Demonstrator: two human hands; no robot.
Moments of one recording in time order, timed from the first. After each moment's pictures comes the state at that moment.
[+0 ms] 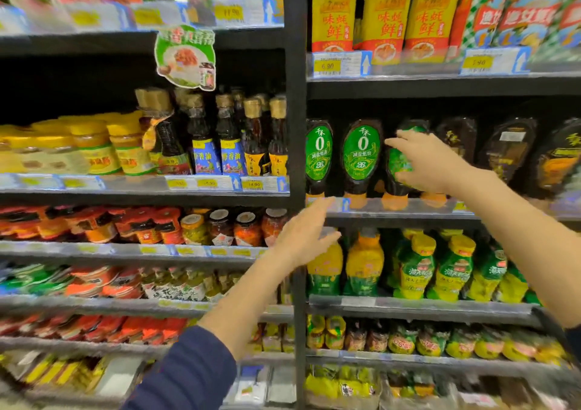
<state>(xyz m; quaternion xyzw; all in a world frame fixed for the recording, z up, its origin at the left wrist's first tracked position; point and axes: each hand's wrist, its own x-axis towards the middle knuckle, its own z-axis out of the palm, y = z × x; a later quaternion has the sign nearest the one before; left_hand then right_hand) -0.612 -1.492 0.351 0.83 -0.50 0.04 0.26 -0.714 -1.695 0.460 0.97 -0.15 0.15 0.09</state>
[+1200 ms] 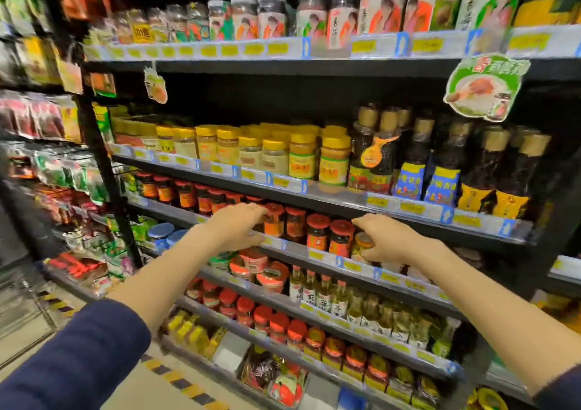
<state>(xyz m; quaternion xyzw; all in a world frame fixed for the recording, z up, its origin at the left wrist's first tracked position) -0.440 -1.071 0.406 0.95 -0.29 0.04 -0.06 -0.513 -1.338 0.408 1.00 0.07 -0.01 0.06</state>
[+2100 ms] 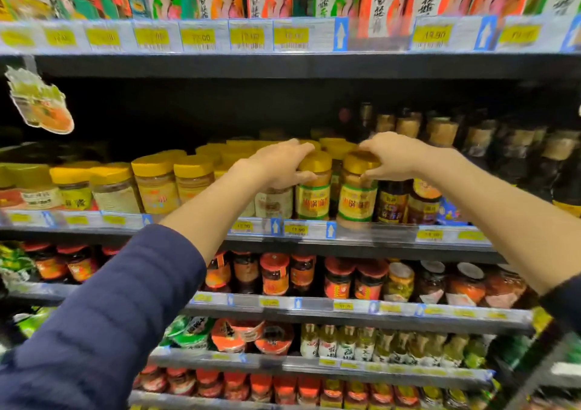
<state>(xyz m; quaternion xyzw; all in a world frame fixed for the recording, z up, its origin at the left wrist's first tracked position) -0.204 -1.129 0.502 0.85 -0.50 0.14 0.04 -0.328 -1.298 0.525 0.98 -0.10 0.08 0.14</state>
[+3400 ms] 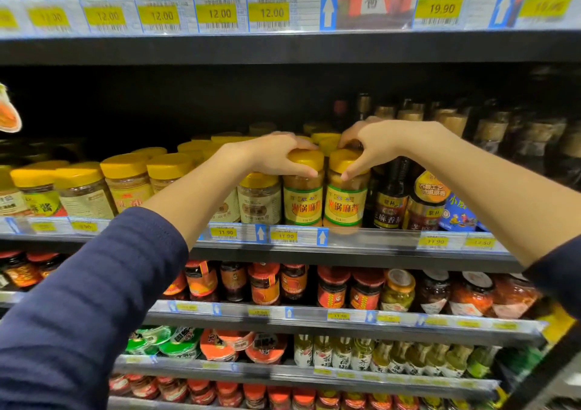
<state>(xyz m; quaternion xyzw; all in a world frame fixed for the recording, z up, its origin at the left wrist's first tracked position) -0.173 -1.159 0.509 0.85 -0.52 0.02 0.08 -0.291 -1.319 0.536 0.99 -0.08 0.02 0.08</state>
